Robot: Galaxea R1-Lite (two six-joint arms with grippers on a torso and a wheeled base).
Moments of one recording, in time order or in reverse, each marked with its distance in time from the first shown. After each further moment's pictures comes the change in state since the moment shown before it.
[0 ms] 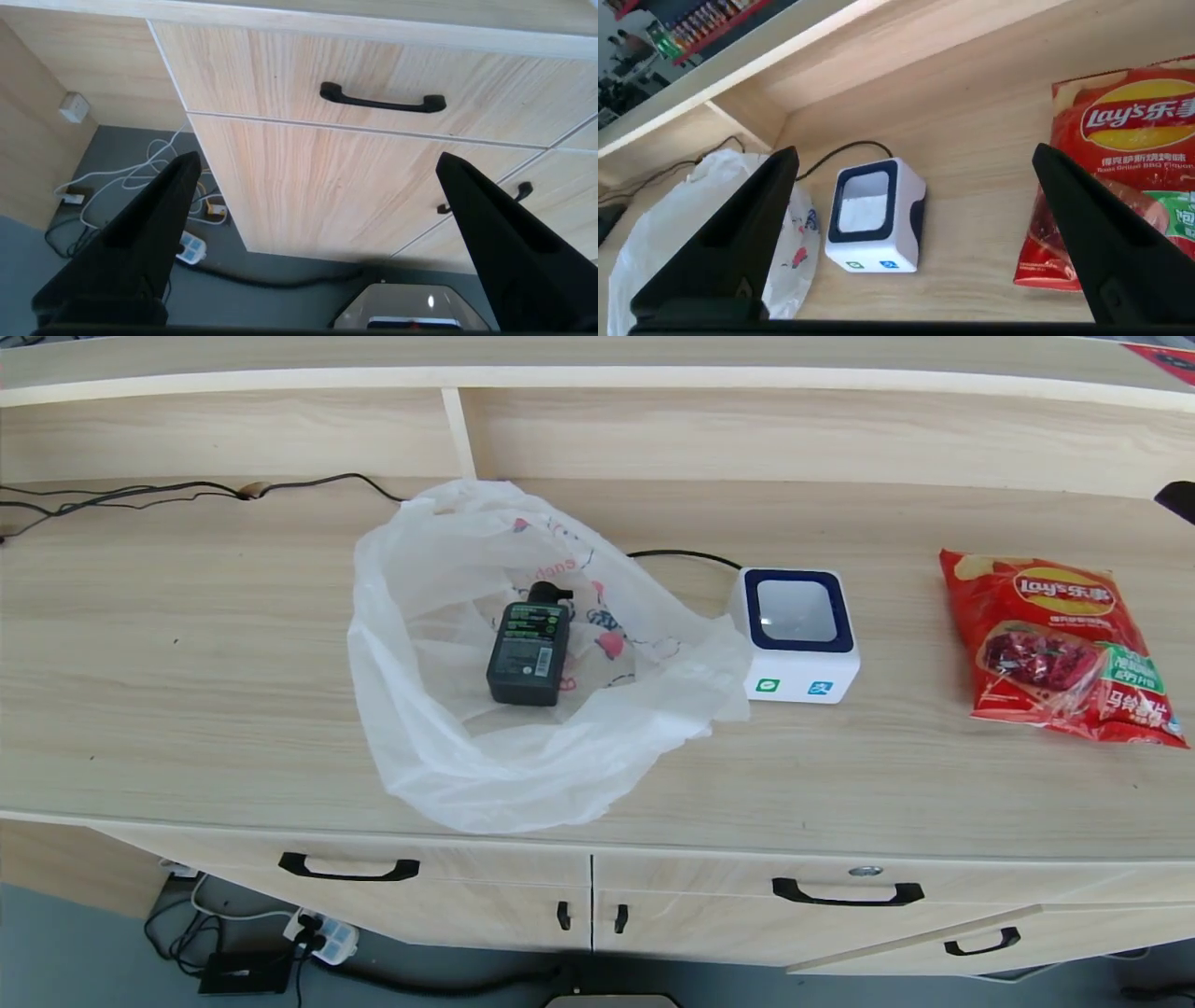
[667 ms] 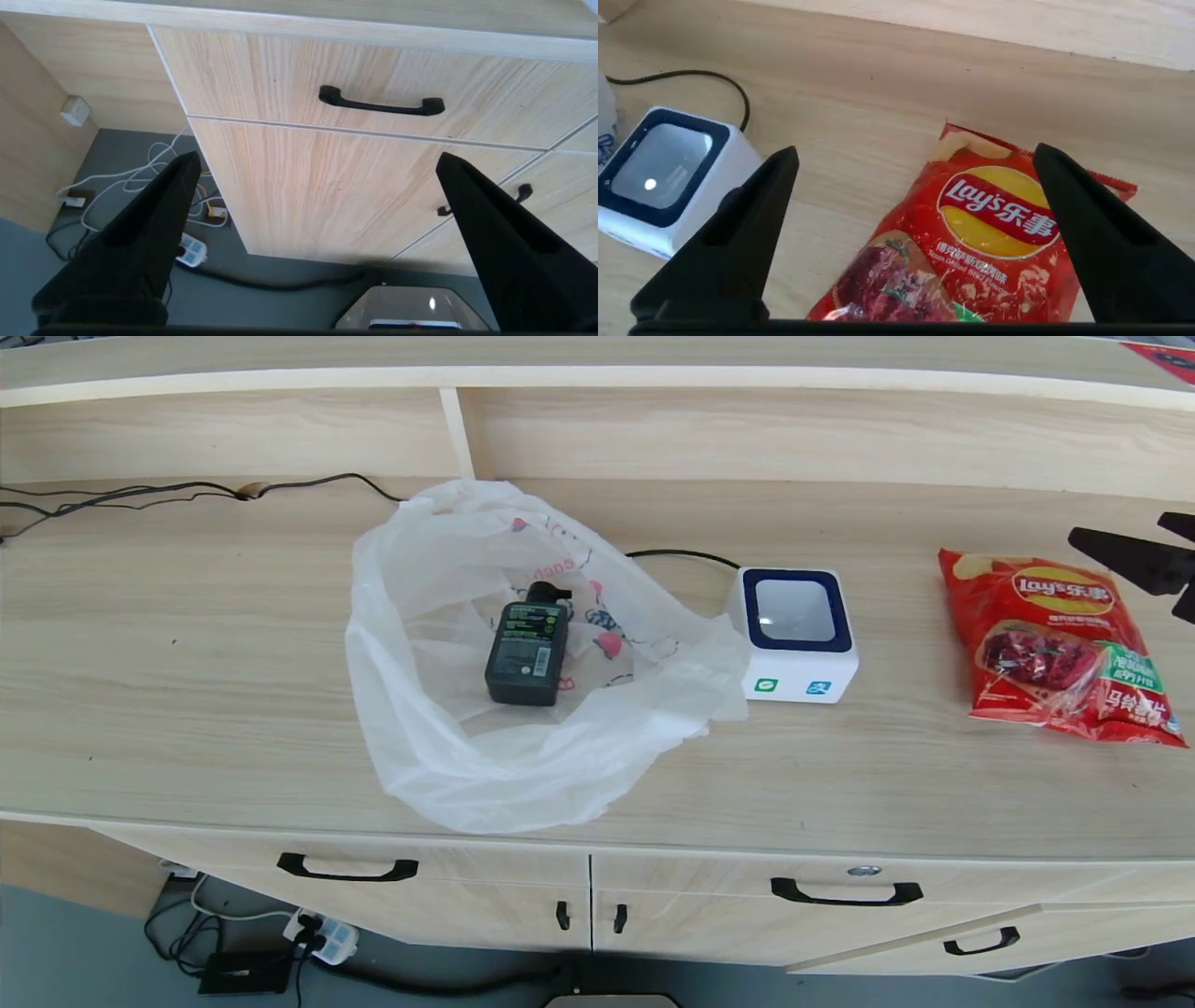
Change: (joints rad) left arm 0.000 0.000 0.000 -0.008 0.000 0.003; right arm -0.347 0.352 -0.272 0.027 0.398 -0.522
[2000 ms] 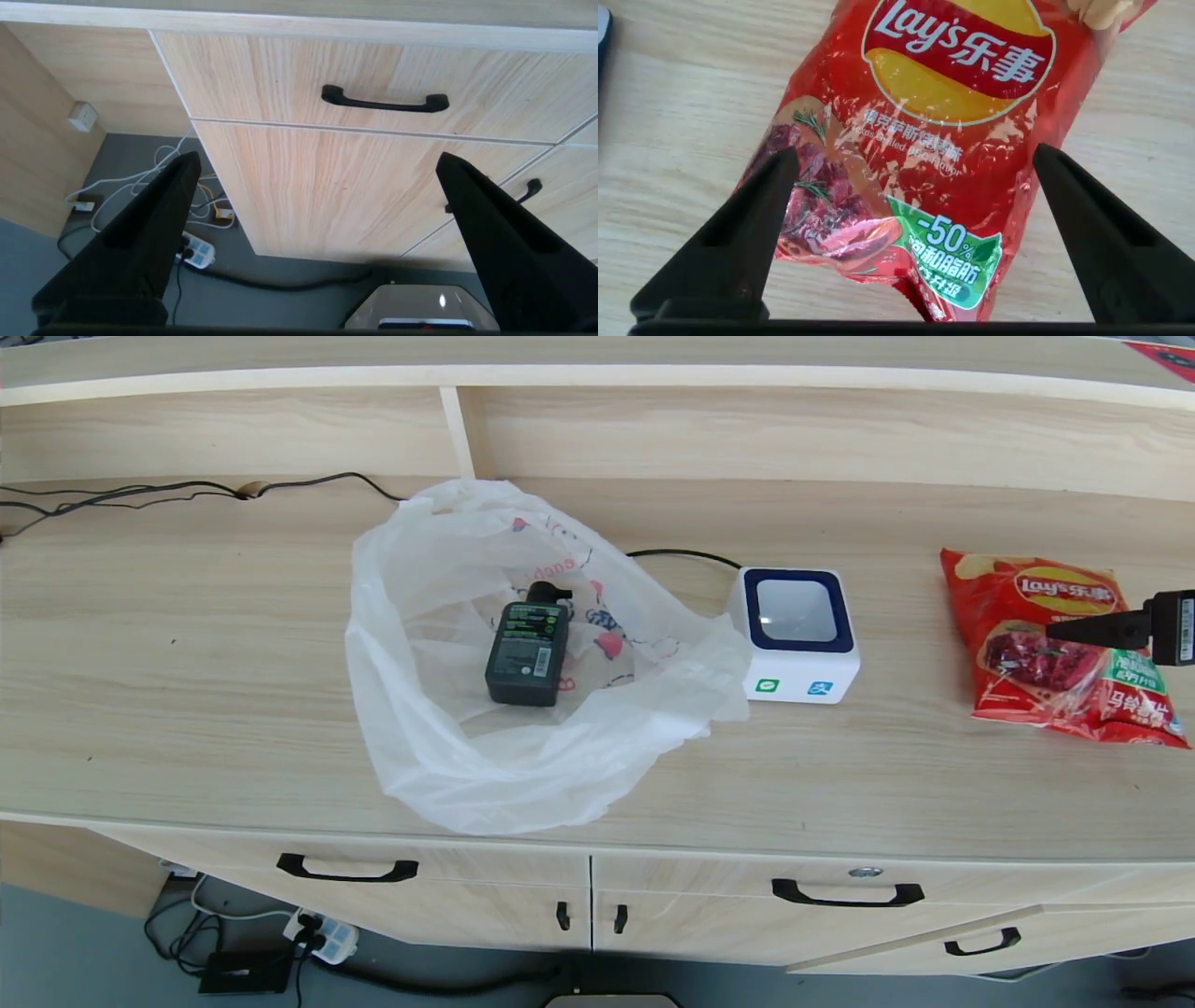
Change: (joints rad) left arm 0.000 0.000 0.000 0.001 0.000 0.031; right arm -0.020 0.102 -0.357 0.827 -0.176 -0.177
